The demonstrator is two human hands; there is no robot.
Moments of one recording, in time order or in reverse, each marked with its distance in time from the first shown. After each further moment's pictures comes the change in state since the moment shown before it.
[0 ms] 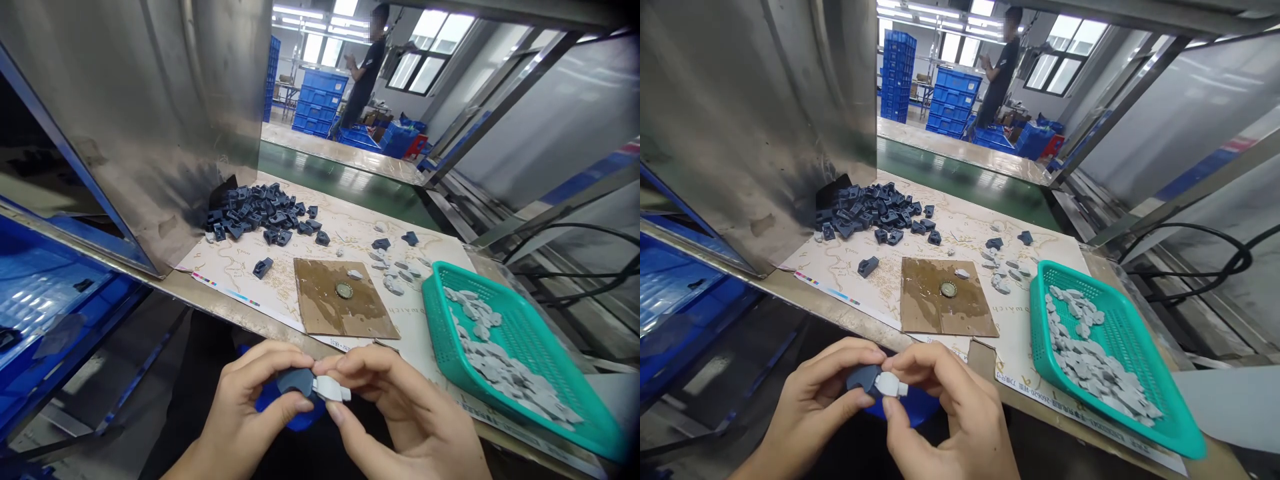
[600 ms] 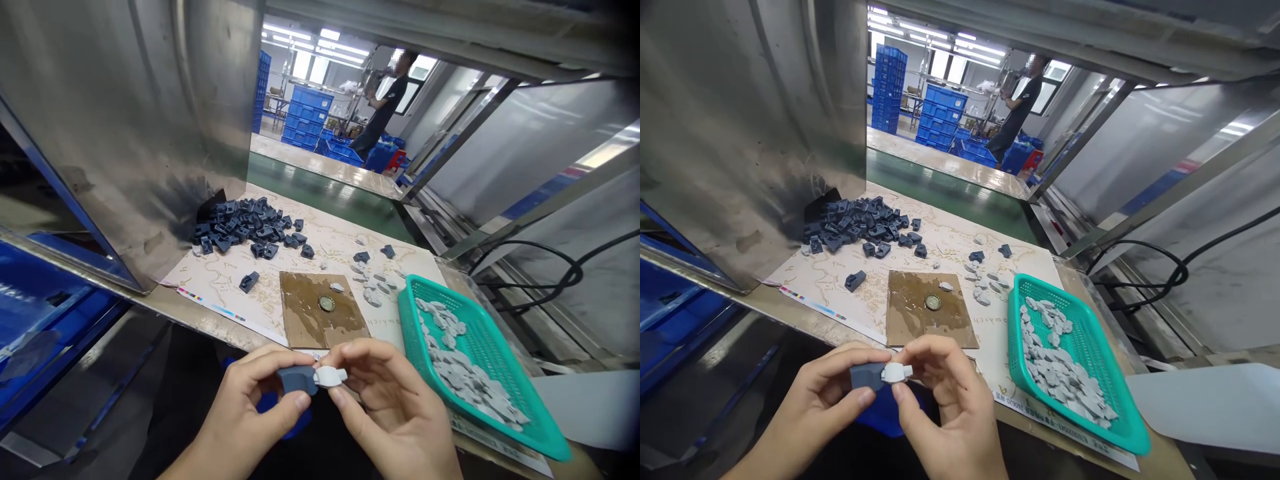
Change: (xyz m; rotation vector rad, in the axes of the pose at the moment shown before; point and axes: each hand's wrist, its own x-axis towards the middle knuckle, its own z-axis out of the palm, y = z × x) left_hand 0.019 0.015 0.010 -0.099 -0.121 -0.217; right_hand 0.011 0.004 -0.015 0.299 0.057 0.018
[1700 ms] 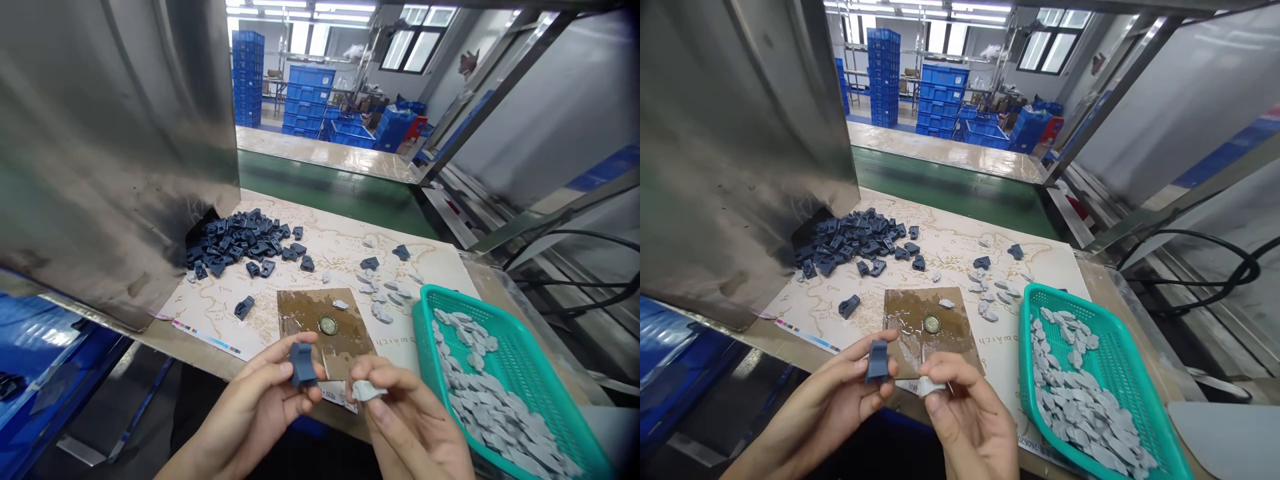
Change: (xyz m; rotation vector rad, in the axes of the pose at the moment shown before) left_hand 0.054 0.033 0.015 -0.870 0.004 -0.479; right_hand 0.022 0.005 -0.023 0.414 0.290 0.111
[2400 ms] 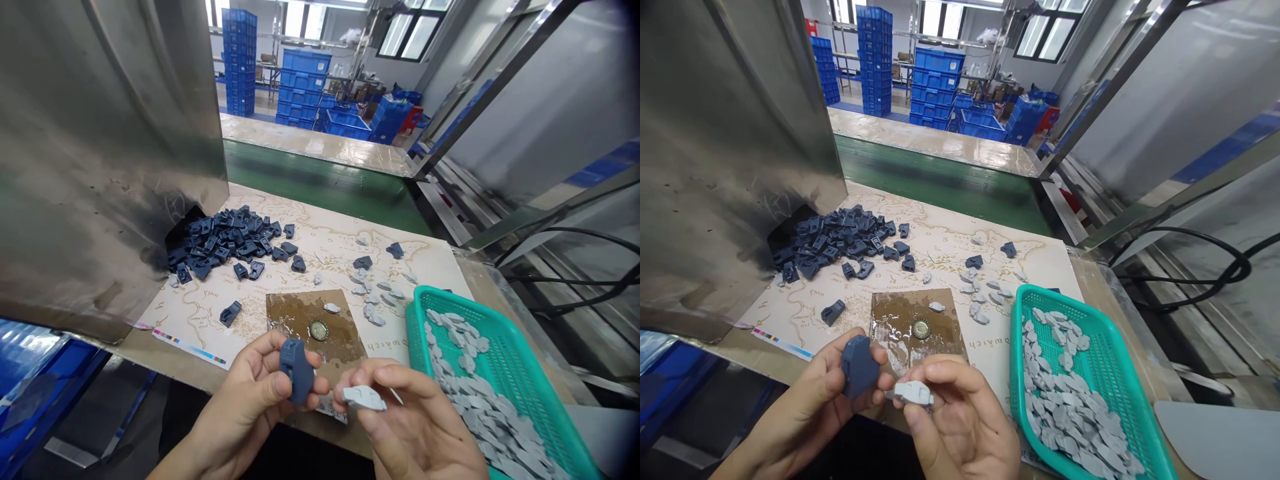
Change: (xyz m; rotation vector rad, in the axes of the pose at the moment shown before) left_hand 0.019 0.003 0.010 0.050 0.056 0.053; right_hand 0.012 -0.009 0.003 -0.036 -0.021 -0.102
